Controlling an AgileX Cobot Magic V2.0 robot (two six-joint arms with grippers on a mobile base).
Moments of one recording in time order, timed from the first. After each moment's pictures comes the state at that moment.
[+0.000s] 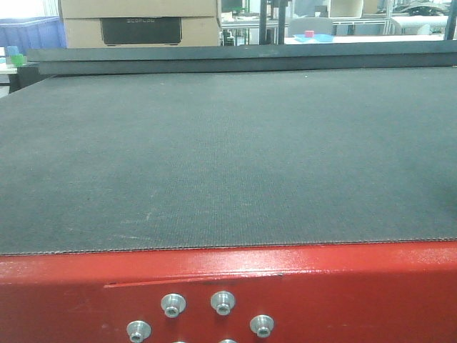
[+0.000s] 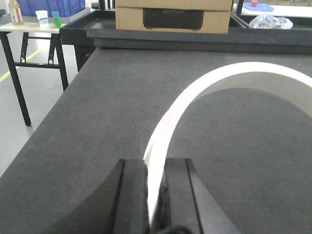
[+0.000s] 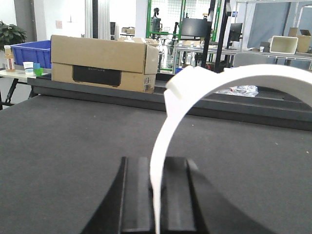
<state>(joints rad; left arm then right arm) 0.09 0.35 -0.47 -0.05 0.38 0.05 0.09 0.40 -0.58 0.24 0.23 -0.26</state>
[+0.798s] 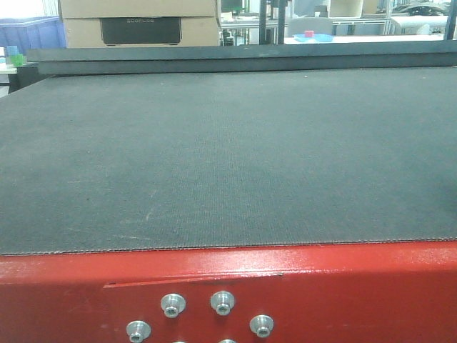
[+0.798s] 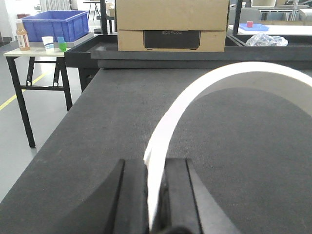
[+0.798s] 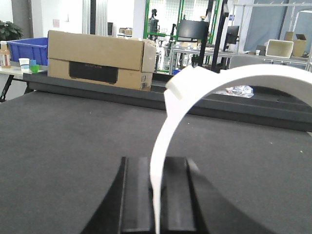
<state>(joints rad) 0.09 0.16 -0.43 -0.03 0.44 0.05 0.09 0.34 -0.50 0.22 0.20 -0.26</state>
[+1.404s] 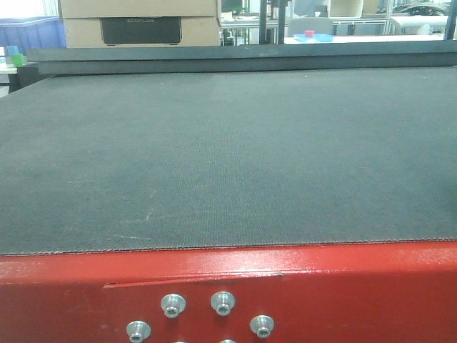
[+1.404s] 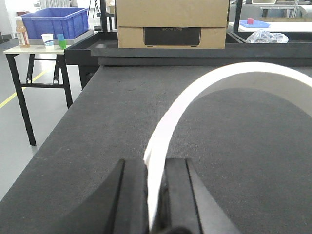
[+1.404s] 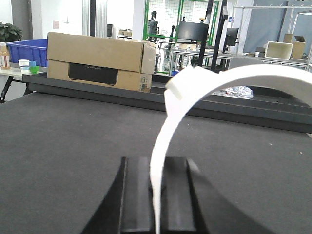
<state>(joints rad) 0.09 0.16 -0.43 -0.03 0.44 0.05 0.09 0.34 -0.50 0.22 0.19 -0.26</state>
